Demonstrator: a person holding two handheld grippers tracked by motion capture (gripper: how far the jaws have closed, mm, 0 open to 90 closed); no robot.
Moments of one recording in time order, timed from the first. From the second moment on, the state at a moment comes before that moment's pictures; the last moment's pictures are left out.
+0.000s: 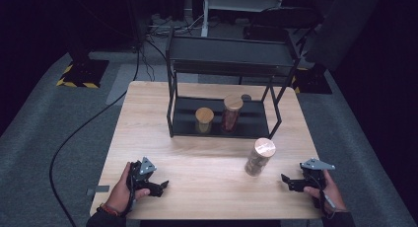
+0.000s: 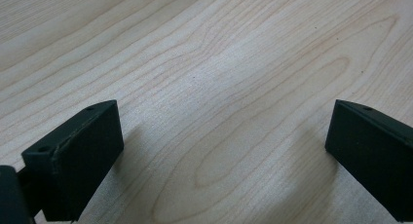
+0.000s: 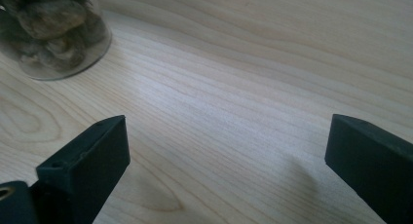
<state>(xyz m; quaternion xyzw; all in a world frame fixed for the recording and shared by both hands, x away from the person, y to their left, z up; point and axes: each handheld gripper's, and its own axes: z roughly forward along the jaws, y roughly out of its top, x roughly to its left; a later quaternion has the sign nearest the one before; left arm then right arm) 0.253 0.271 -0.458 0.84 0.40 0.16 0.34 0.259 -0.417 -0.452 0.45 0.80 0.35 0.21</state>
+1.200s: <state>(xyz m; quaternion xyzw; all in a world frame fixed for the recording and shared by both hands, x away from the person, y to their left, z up) 0.253 0.271 -0.458 0.84 0.40 0.16 0.34 0.254 -0.393 -0.431 0.37 0.81 0.40 0.19</state>
